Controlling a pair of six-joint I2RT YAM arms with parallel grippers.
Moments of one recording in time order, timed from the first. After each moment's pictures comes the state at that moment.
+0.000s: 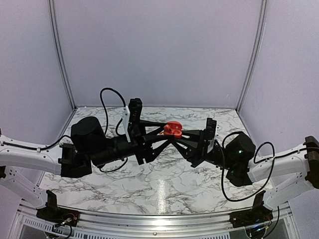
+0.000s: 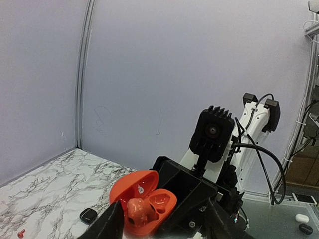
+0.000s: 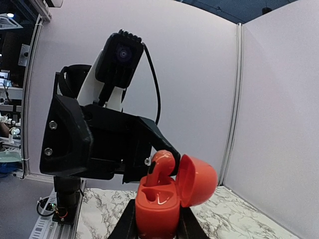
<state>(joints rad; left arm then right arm) -1.24 1.33 0.88 0.60 -0.01 -0.16 1.02 1.28 0.50 1.19 -0.33 -0.02</state>
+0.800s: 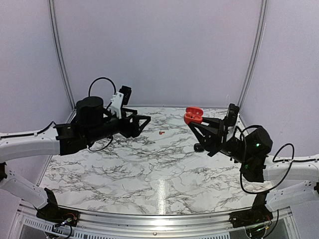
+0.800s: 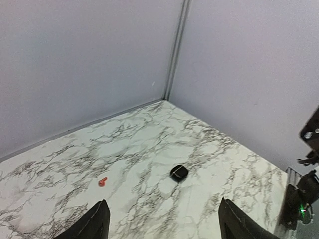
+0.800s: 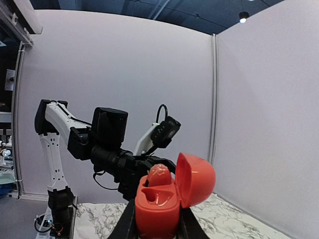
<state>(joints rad) -0.95 1.28 0.93 0.22 -0.07 -0.20 0.91 1.07 0.48 1.07 -0.33 0.10</state>
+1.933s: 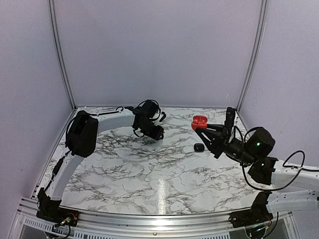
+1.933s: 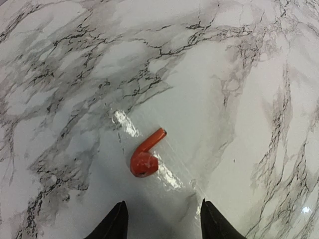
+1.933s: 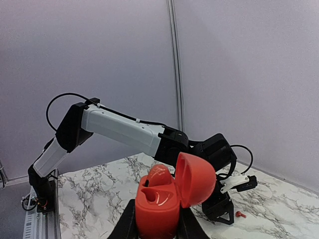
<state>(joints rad) -0.69 2.52 2.12 -0.57 0.12 -0.09 0.77 0.89 0.41 0.69 -0.26 0.15</state>
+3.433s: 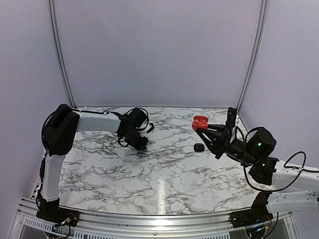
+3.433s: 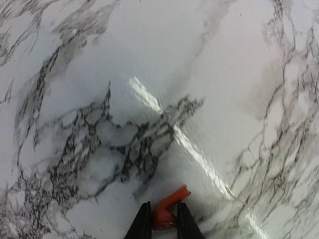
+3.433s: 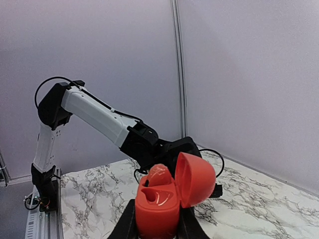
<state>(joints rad) -0.70 2.23 1.65 -0.52 0.03 -0.01 0.77 0.87 0.41 0.69 -0.28 0.15</state>
